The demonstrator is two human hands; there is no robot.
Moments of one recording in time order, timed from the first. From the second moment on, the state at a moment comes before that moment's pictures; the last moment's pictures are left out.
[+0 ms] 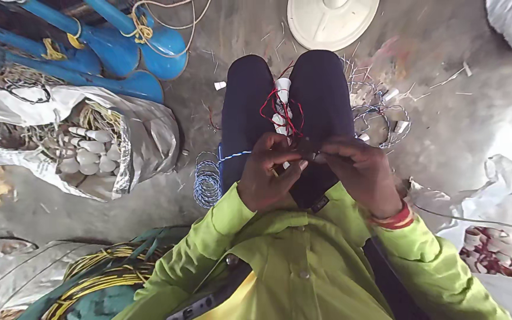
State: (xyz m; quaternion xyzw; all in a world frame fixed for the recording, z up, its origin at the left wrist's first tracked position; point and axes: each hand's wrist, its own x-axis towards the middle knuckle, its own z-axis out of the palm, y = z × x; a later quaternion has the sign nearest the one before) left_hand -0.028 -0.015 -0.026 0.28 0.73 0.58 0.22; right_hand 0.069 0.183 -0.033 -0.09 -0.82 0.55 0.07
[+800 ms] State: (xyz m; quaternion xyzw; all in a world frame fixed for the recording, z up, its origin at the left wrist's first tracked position) left_hand -0.046 -0.024 0.011 -0.18 0.43 0.73 0.50; right_hand 0.065 0.178 -0.036 0.01 -0.94 0.32 0.10
